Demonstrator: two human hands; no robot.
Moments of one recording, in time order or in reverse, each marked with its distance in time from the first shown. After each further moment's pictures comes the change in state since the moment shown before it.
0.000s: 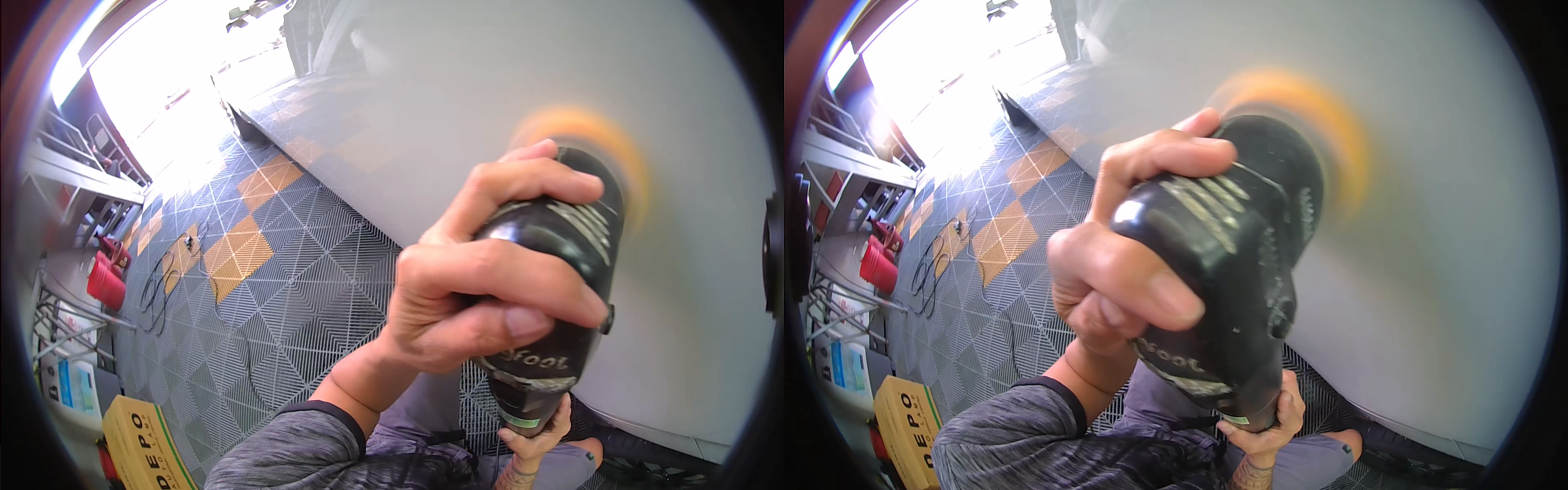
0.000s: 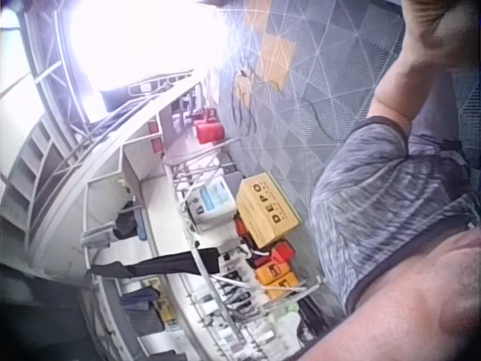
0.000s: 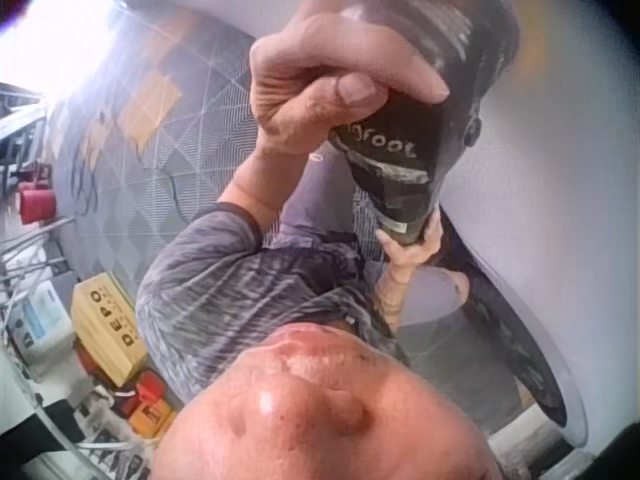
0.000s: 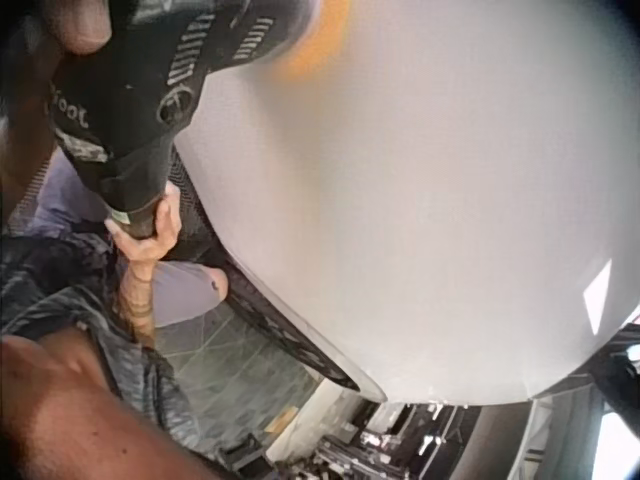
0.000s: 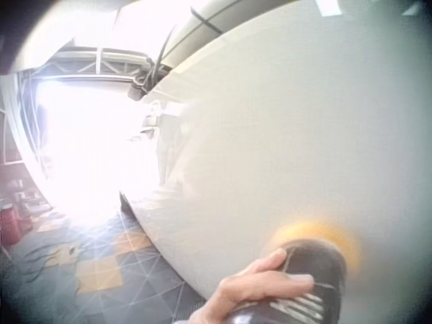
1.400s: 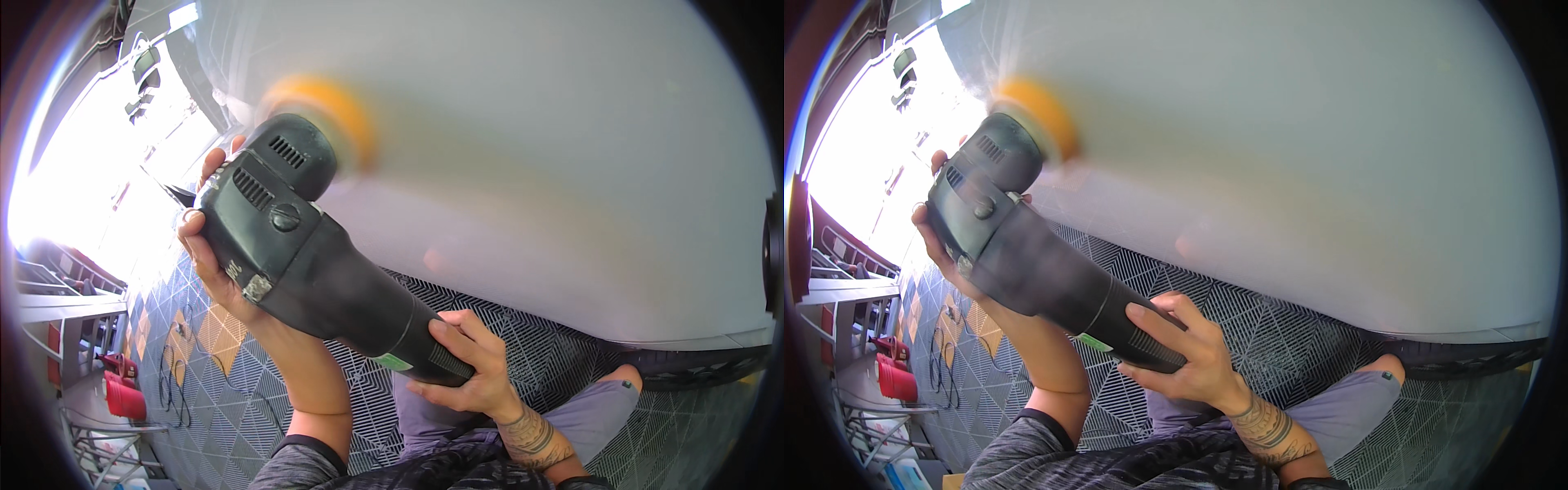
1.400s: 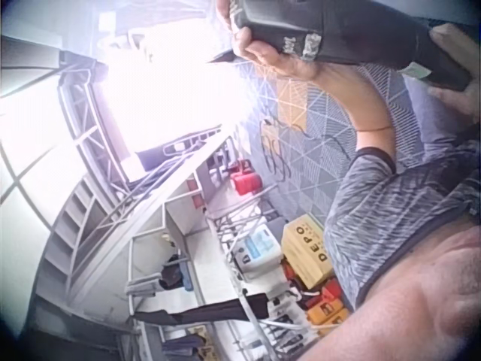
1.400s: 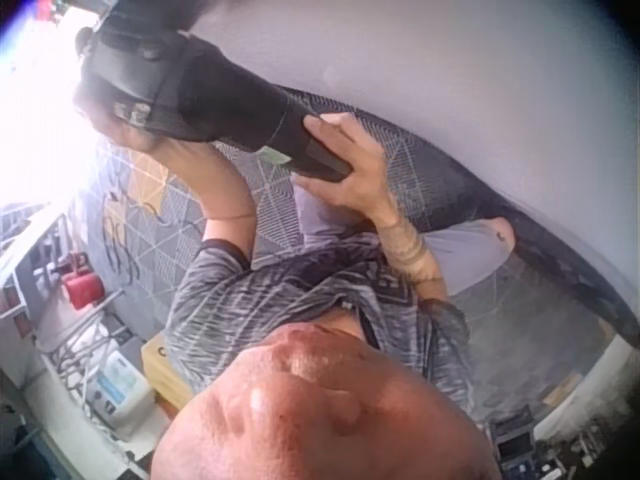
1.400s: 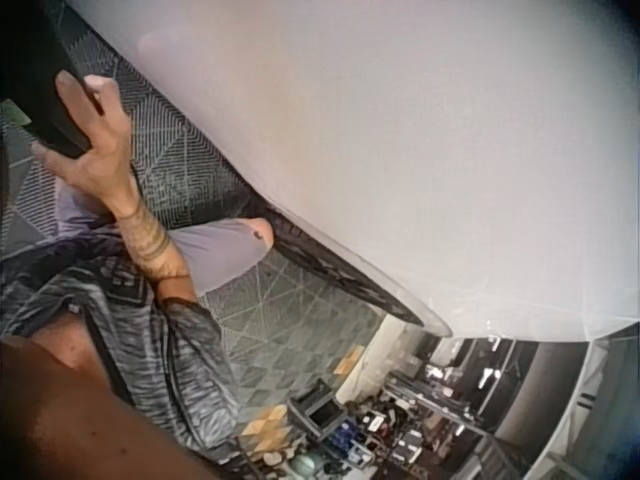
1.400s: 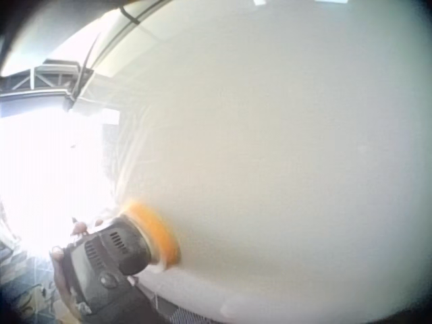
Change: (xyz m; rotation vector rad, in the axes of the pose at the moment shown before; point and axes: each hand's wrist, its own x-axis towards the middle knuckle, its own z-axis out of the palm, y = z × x) left_hand 0.002 -0.021 -0.061 -0.350 0.641 -0.163; right_hand 0.090 -0.026 0.076 0.045 -0.089 -0.110
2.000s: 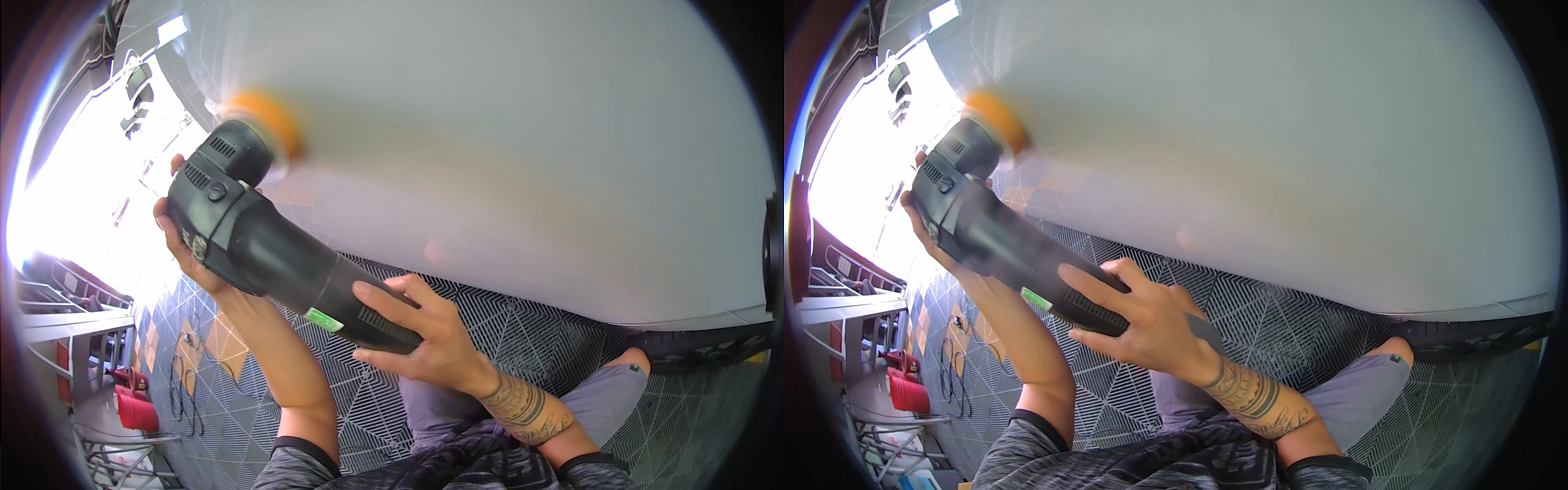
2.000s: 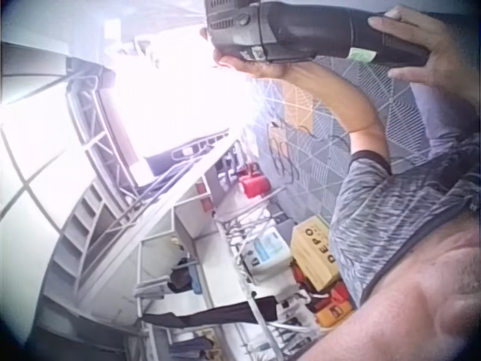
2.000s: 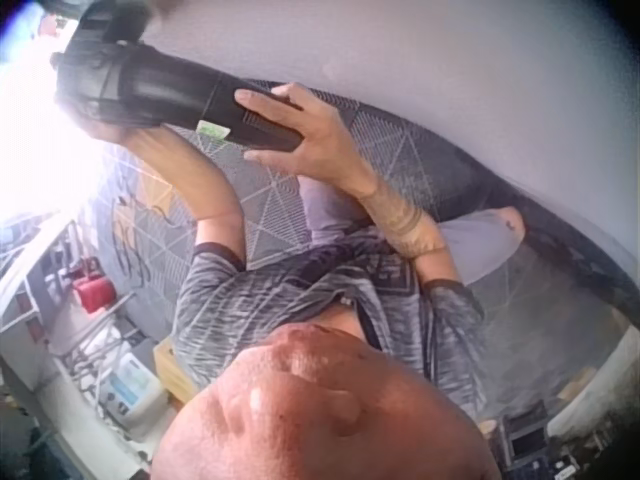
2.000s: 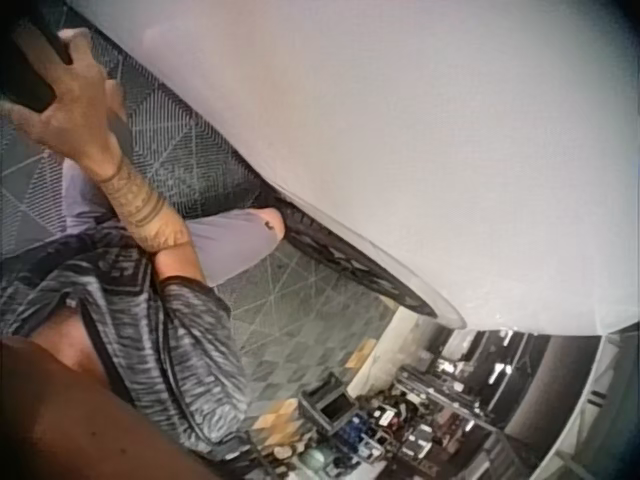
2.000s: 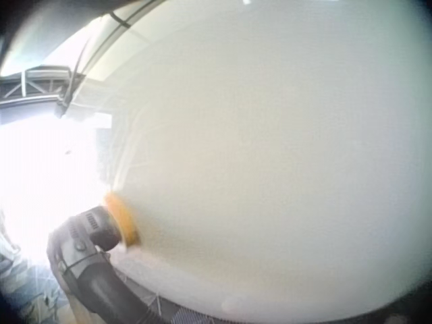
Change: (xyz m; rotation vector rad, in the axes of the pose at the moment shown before) left_hand 0.051 0.023 -0.058 -0.278 -0.338 -0.191; right_hand 0.031 0.002 0.035 0.010 -0.045 -0.020
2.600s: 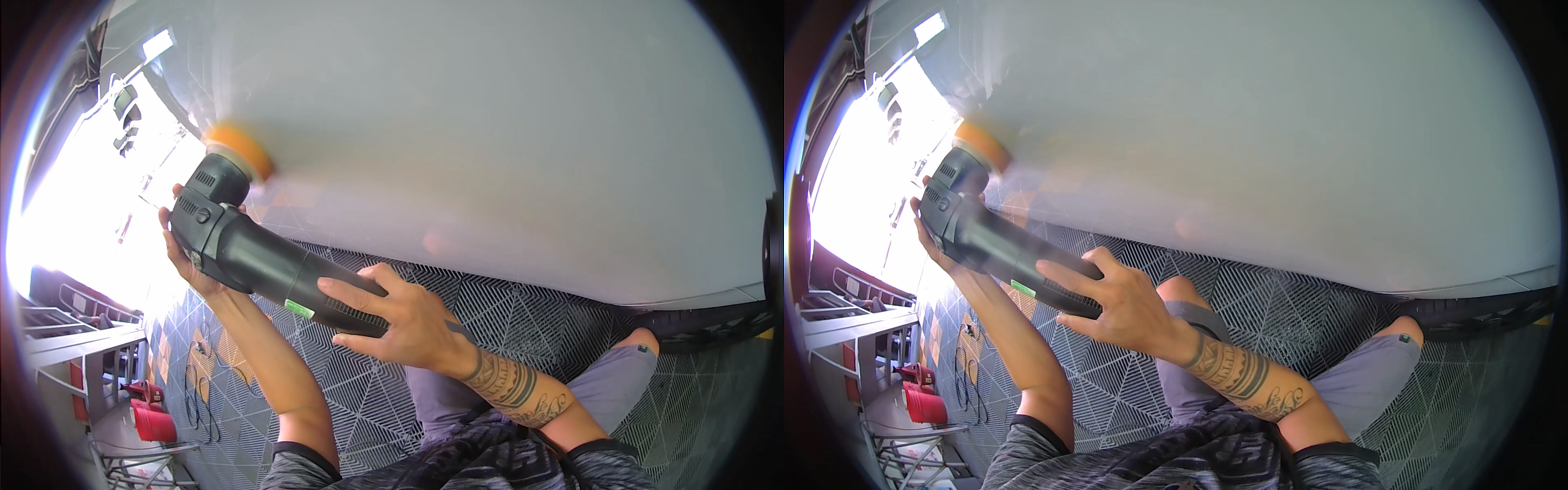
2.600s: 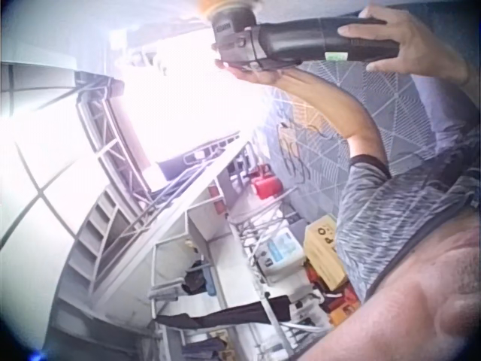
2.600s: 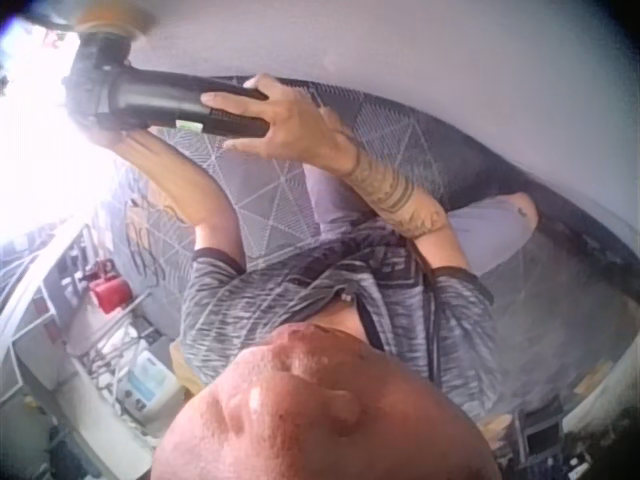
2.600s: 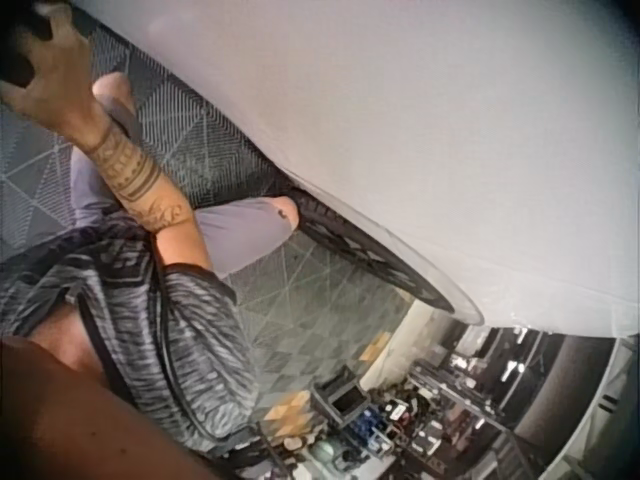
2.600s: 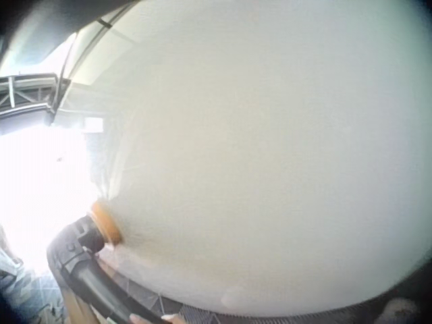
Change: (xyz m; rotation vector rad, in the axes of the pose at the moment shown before) left_hand -0.008 0.026 -0.043 0.276 0.130 0.002; right_hand 0.006 0.009 0.018 -0.014 -0.045 0.028
